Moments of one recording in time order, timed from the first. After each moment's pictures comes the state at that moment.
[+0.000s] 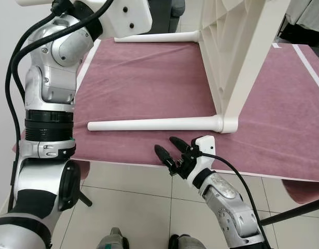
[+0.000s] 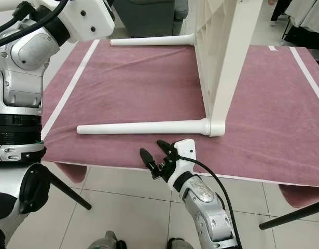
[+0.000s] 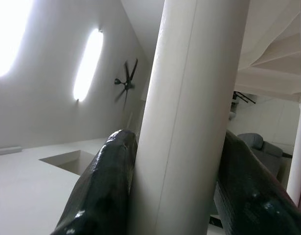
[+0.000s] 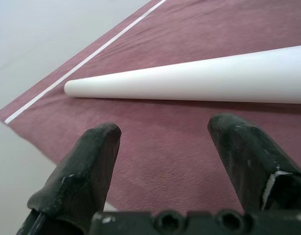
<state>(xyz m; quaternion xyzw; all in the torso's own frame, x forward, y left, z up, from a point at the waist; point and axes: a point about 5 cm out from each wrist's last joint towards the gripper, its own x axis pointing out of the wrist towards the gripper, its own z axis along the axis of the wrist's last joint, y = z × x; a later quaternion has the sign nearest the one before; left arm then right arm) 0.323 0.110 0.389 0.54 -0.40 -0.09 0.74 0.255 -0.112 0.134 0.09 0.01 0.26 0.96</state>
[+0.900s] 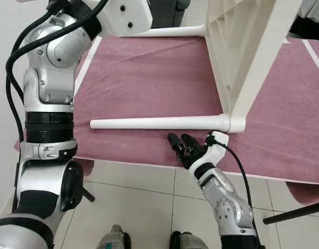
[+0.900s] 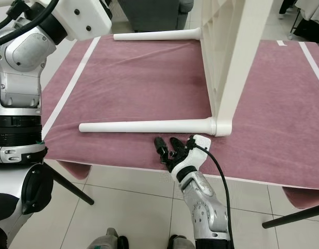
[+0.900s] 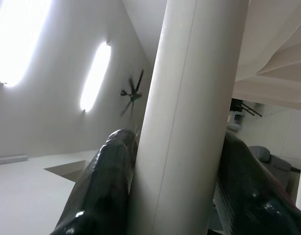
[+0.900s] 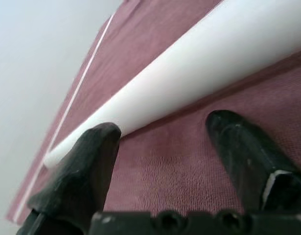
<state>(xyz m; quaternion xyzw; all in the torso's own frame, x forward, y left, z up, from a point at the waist) 0.312 0.108 0.394 0.52 -0.45 -0.10 0.72 0.272 -0.125 0.132 0.32 0.04 0.12 0.94</state>
